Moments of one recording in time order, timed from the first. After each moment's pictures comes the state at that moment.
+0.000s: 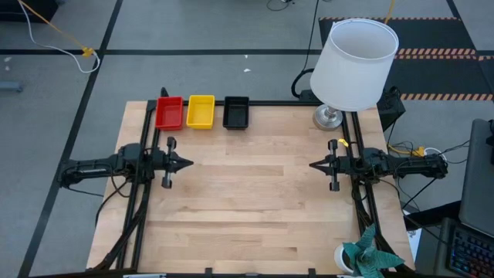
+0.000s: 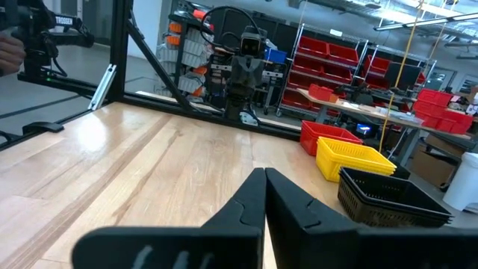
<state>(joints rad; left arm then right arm) 0.10 0.00 0.01 0.03 0.15 0.11 0.06 0.02 0.02 0.02 0.05 -0.22</state>
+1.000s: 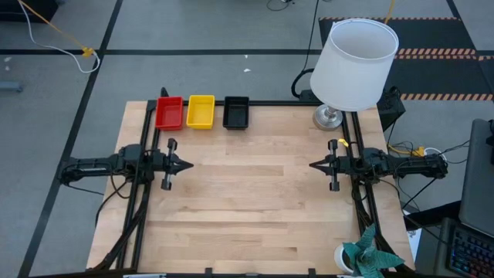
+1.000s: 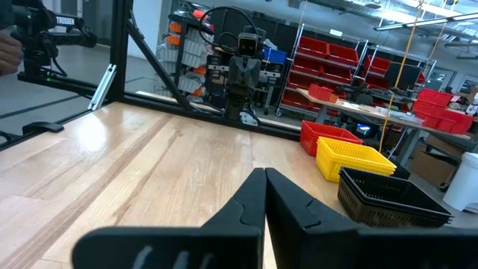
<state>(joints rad) 0.06 0.01 0.01 0.03 0.14 0.12 0.06 0.02 0.02 0.02 0.05 -0.22</state>
